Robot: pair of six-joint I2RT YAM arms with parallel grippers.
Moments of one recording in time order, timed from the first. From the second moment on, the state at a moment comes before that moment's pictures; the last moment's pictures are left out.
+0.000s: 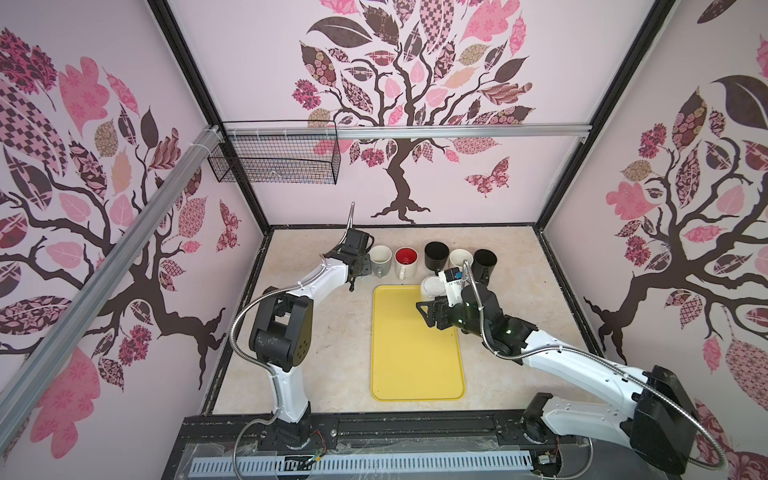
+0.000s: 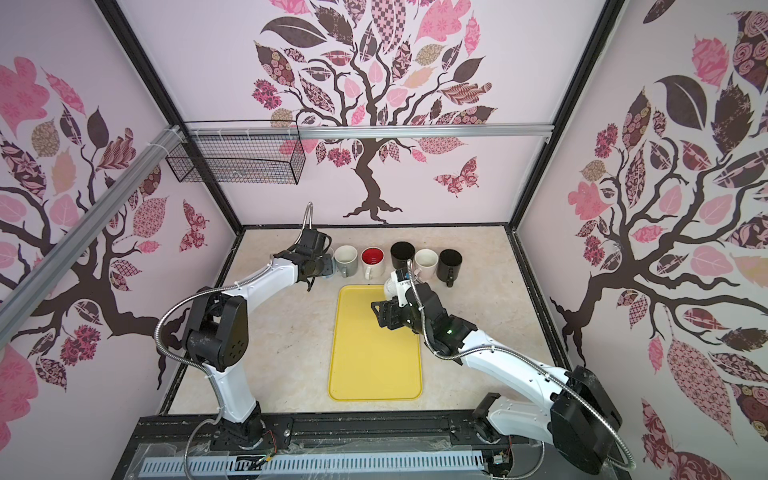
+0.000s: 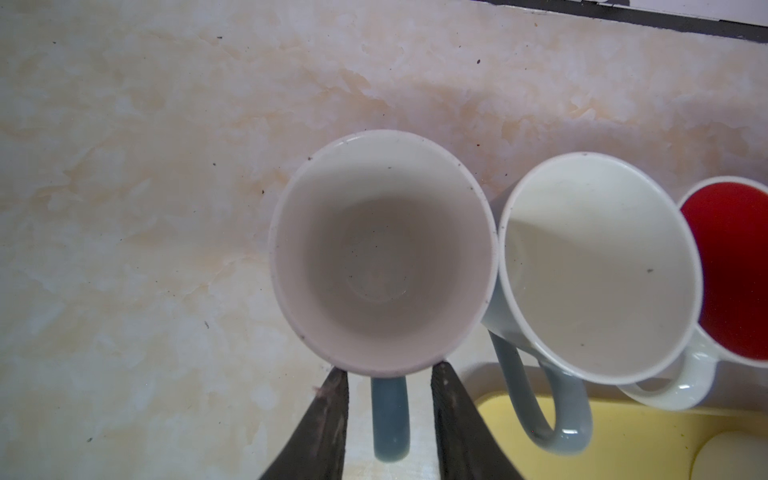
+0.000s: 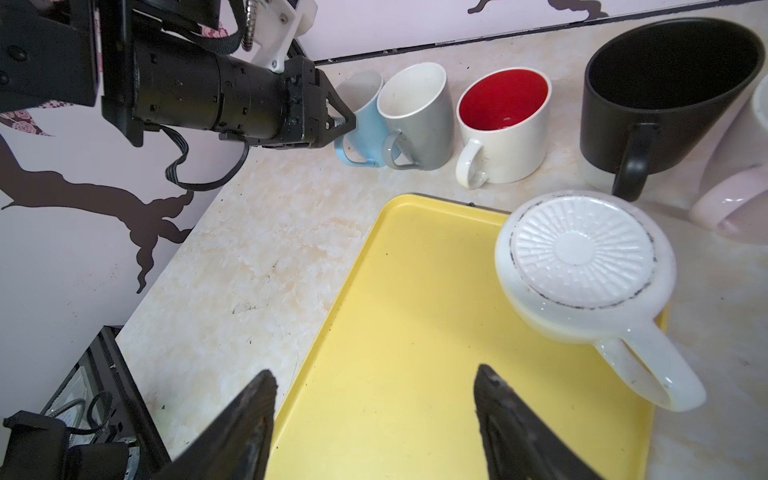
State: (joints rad) left arm -0.34 1.88 1.41 -0.45 -0.22 -0.37; right arm 0.74 1.17 0.72 0.00 -0.03 0.47
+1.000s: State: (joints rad) left arm -0.51 1.23 1.05 -0.44 -0.16 -0.42; right arm 0.74 1.21 0.63 0.16 -0.04 0.48
